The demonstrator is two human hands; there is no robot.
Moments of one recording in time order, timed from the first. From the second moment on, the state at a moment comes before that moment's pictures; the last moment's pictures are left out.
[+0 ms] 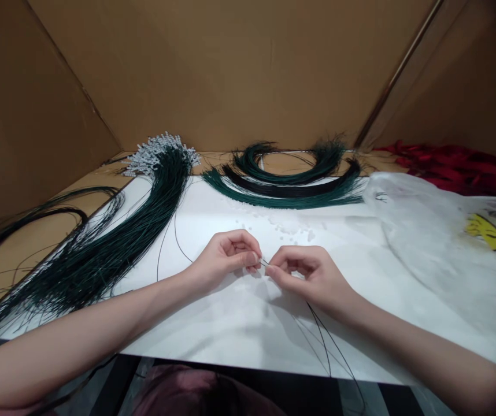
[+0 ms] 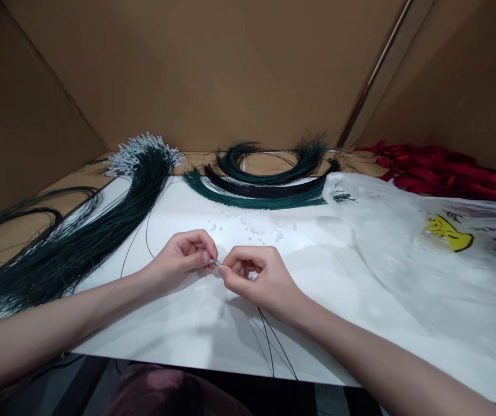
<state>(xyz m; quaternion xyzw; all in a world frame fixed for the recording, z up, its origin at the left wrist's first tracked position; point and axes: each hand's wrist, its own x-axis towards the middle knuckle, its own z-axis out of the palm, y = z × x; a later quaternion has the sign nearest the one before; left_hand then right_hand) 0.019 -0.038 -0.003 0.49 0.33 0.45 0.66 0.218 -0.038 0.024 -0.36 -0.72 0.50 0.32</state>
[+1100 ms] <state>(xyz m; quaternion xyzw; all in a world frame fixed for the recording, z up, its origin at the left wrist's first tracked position) 0.017 -0.041 0.010 0.61 0.34 0.48 0.53 0.220 -0.038 0.025 -0.36 -0.72 0.51 0.31</state>
